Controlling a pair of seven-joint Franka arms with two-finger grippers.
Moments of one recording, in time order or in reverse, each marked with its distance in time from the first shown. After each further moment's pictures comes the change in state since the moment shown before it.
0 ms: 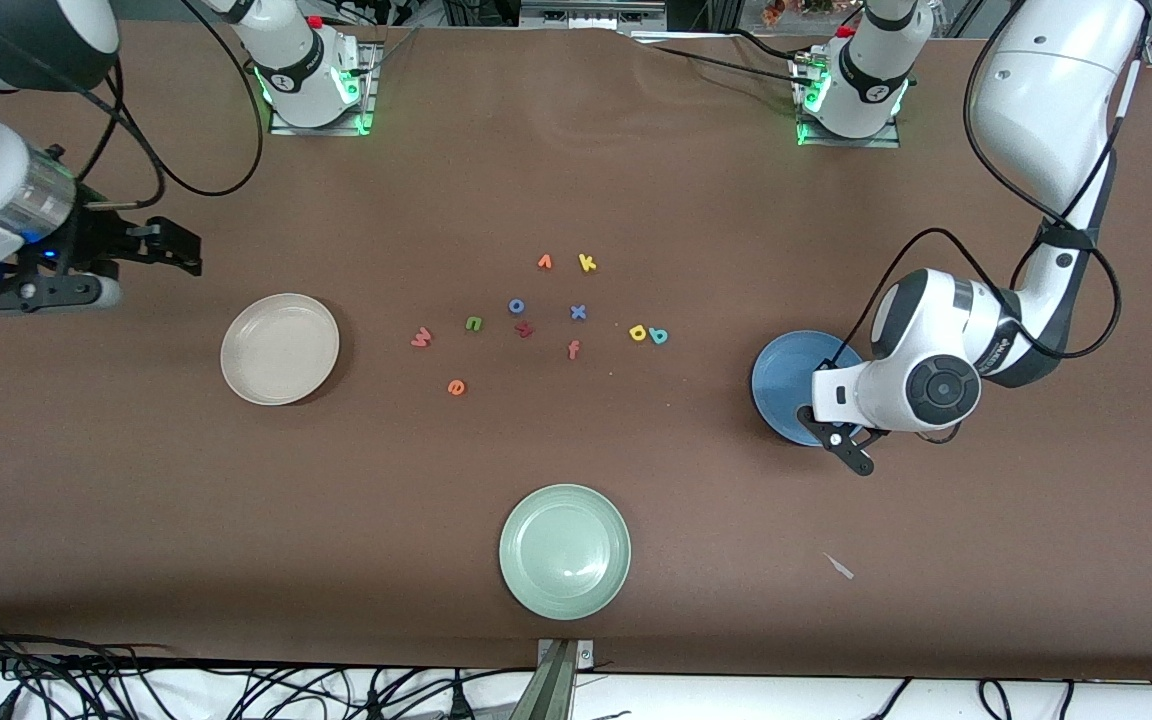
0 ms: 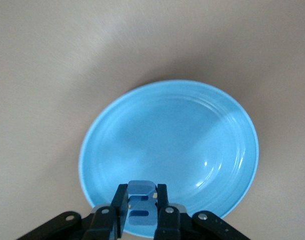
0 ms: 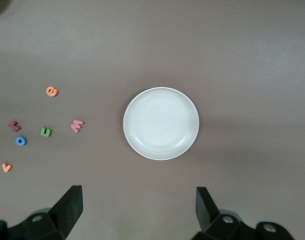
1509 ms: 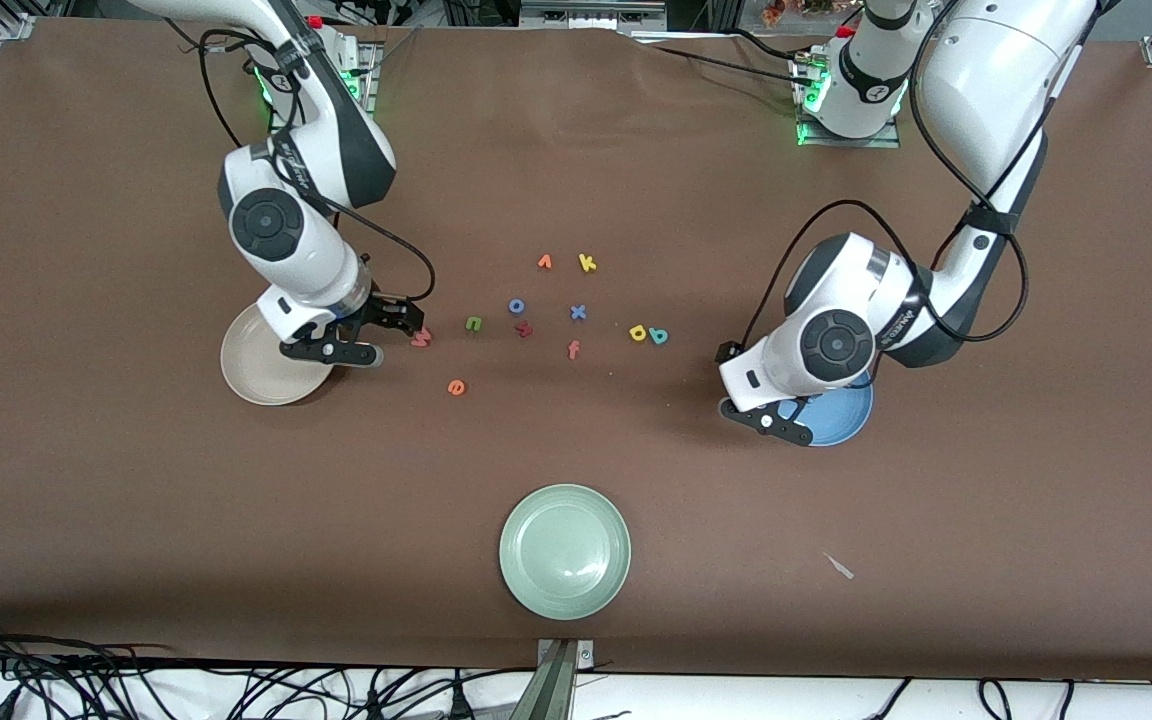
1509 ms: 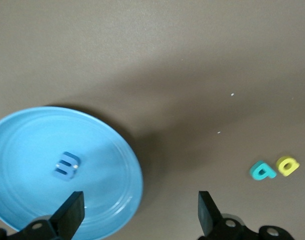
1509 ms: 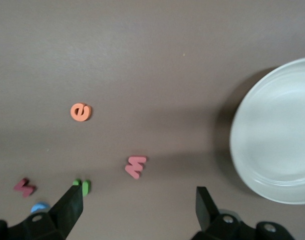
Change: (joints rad) left arm -0.070 -0.023 -0.146 0.011 0.000 -0.007 -0.634; right arm 0.229 0.201 0.042 -0.445 0.009 0.717 0.517
